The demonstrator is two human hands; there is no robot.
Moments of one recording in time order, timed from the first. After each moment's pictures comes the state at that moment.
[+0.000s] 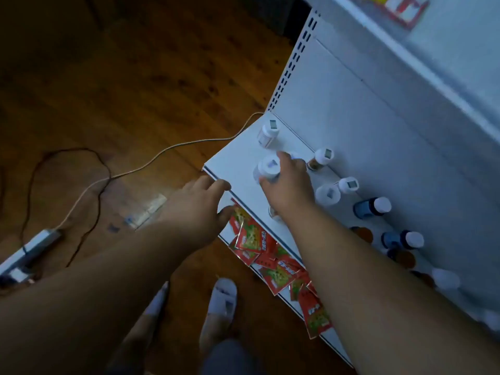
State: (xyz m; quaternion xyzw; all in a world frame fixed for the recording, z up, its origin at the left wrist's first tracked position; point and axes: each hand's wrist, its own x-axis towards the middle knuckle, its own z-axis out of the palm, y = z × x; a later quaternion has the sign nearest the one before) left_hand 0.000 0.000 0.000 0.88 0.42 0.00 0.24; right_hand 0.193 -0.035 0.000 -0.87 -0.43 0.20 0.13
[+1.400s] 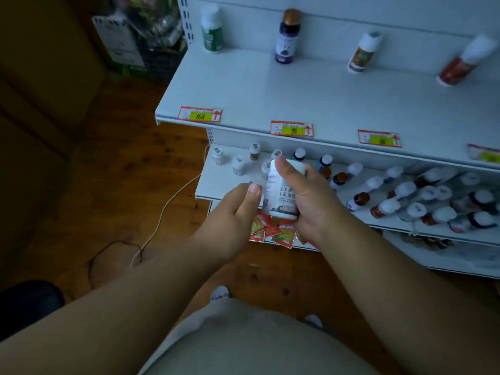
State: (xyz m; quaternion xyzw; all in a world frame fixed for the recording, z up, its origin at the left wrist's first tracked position) left_hand -0.068 -0.124 0.320 0.79 0.21 0.00 0.58; right_hand 0.044 -0.231 0.329 -0.60 0.00 0.37 0.71
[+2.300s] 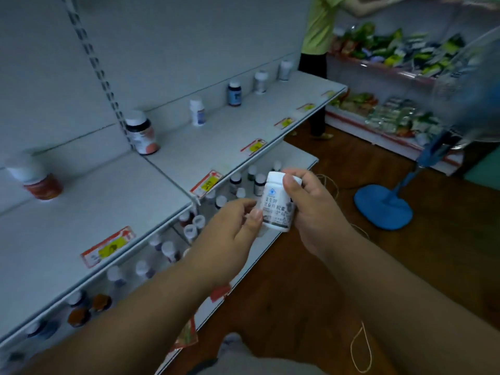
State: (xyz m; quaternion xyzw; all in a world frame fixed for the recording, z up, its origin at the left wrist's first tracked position) left_hand 0.234 -0.633 0.395 0.84 -0.29 -0.12 0.45; right_hand 0.198 -0.797 0.415 -0.65 0.18 -0.10 0.73
